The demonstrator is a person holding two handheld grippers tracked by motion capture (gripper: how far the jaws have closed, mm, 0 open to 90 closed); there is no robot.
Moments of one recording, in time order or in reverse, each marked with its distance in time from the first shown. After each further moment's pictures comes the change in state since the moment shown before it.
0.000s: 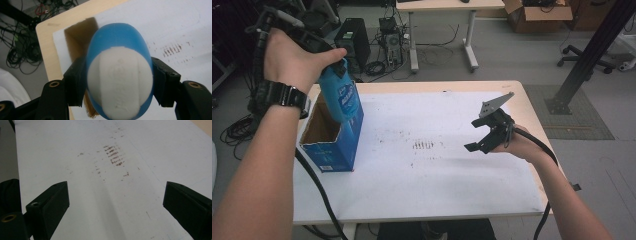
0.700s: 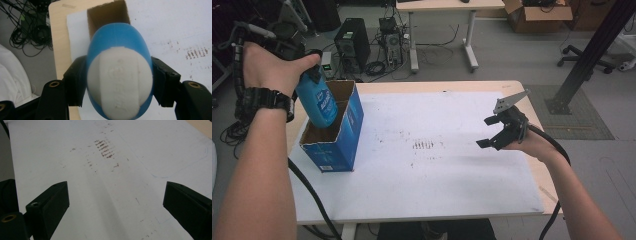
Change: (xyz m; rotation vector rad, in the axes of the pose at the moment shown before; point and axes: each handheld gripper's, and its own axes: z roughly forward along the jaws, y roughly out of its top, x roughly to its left) left arm 0.044 -0.025 0.030 0.043 0.050 -0.134; right arm -0.014 -0.018 -0.021 -0.006 -0.029 0.049
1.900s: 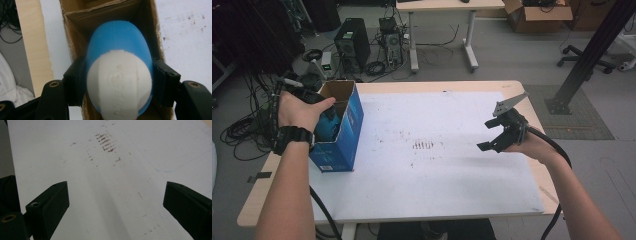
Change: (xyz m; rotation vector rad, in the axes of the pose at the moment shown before) left arm -0.004 -0.038 0.115 0.118 -0.049 -0.005; right arm 0.001 -0.006 0.004 0.030 0.008 0.013
